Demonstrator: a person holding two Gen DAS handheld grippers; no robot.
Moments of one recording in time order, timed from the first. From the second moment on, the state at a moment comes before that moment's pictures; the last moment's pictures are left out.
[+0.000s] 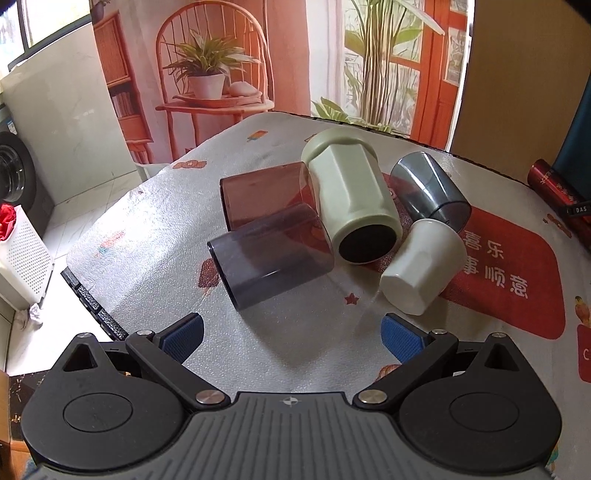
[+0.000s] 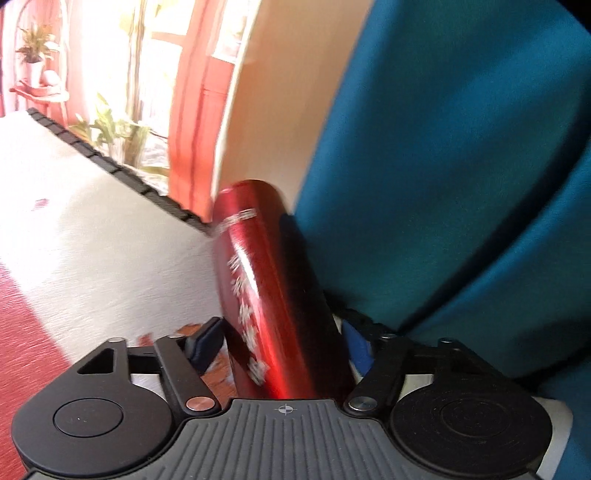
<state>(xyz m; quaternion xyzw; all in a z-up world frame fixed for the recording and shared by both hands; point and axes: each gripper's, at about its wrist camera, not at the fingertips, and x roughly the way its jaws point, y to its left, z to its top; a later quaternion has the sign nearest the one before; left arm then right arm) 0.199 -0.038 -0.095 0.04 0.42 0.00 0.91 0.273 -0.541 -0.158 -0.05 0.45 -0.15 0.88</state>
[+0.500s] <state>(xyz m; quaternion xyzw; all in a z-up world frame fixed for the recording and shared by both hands) 0.152 -0.013 -0.076 0.03 0.40 -0.01 0.92 0.181 -0.397 -0.132 -0.06 0.47 -0.01 0.88</state>
